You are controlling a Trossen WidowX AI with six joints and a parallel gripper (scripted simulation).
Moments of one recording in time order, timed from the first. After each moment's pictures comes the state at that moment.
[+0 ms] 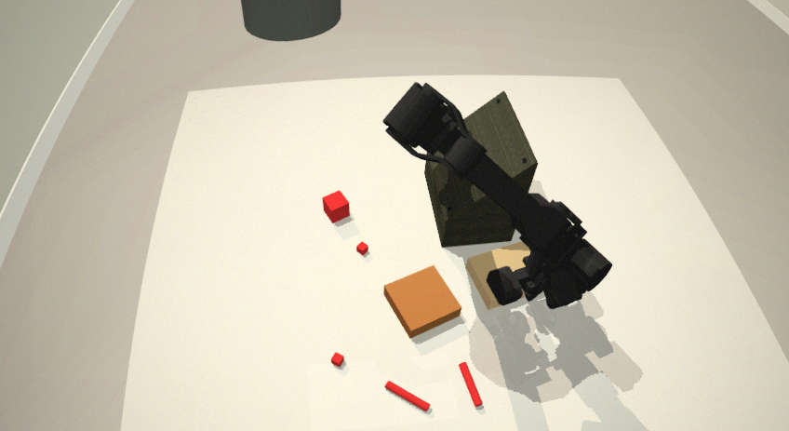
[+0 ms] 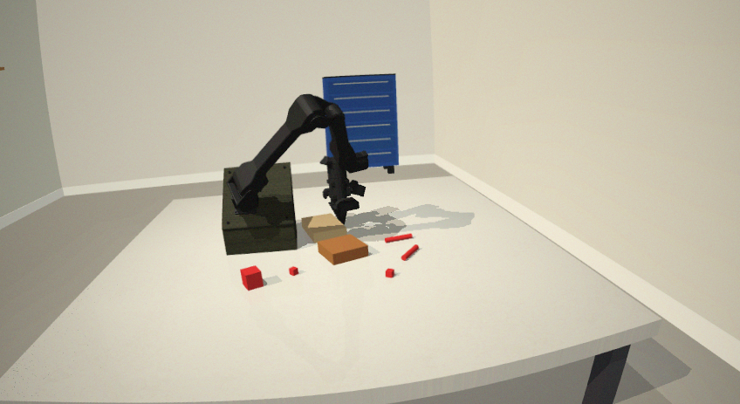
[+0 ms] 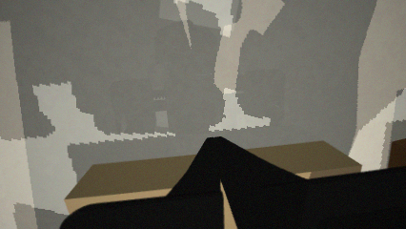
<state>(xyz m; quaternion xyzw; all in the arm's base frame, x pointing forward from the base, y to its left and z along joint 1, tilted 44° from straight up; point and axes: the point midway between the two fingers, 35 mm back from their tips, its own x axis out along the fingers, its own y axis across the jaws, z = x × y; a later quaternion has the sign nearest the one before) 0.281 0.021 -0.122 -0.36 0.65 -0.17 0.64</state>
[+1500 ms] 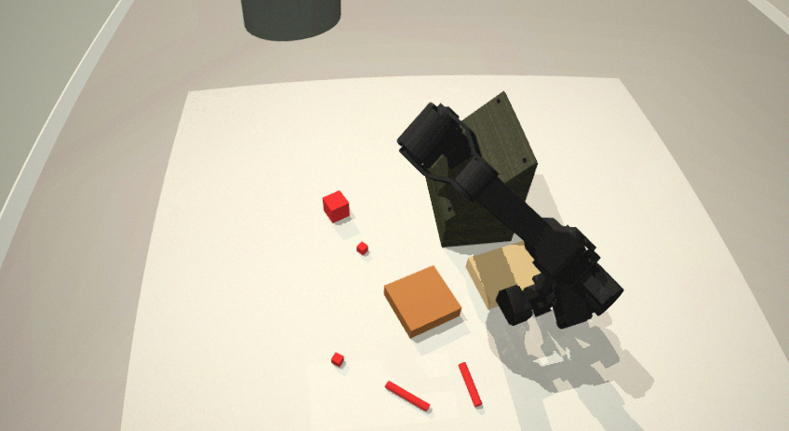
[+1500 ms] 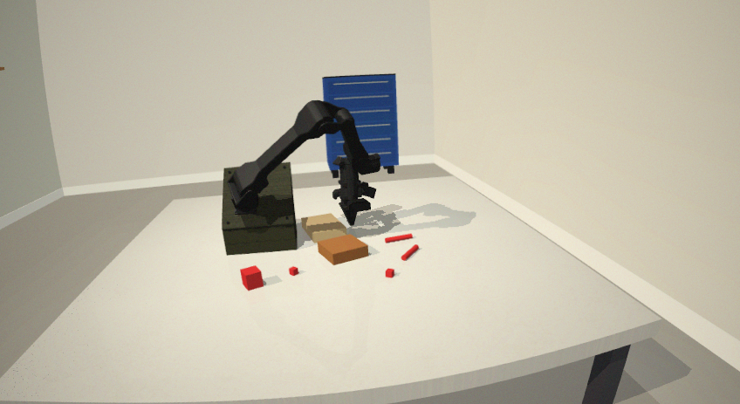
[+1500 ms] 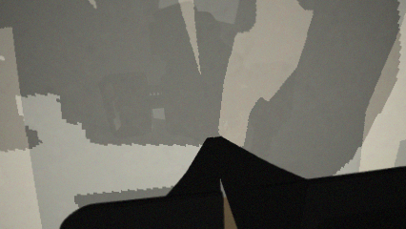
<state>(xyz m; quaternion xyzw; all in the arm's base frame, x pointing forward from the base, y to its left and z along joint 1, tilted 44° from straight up) 0.316 0.025 -0.132 -0.36 0.67 -0.17 0.63</state>
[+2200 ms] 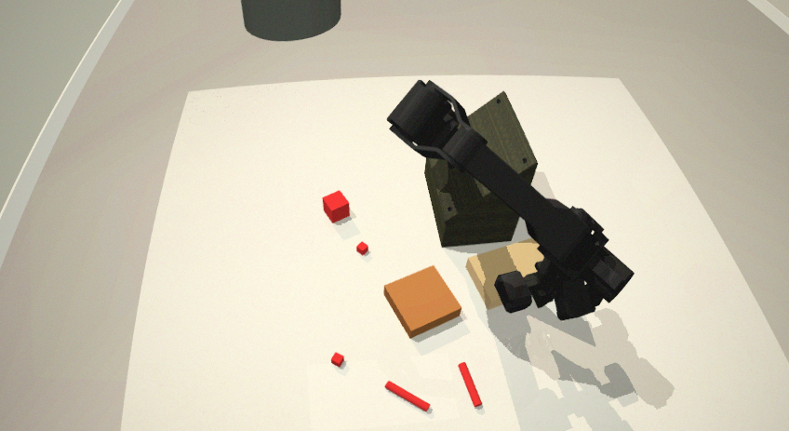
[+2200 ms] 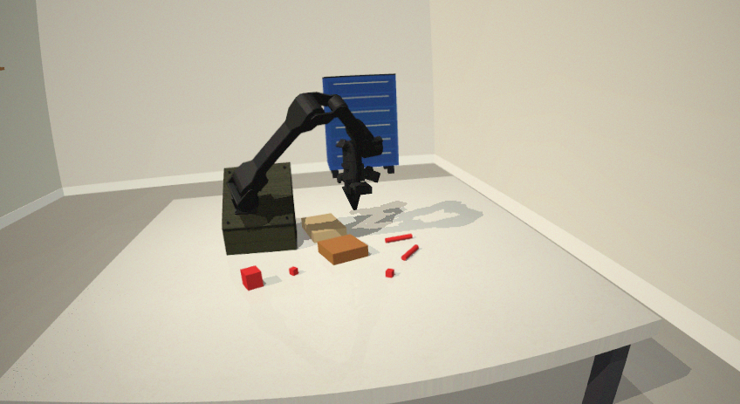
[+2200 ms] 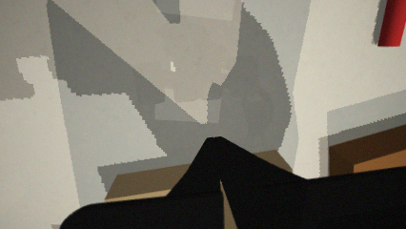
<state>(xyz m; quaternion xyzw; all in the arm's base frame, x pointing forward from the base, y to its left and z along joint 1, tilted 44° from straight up) 0.324 0.054 -0.081 -0.32 0.66 -0.20 0.65</state>
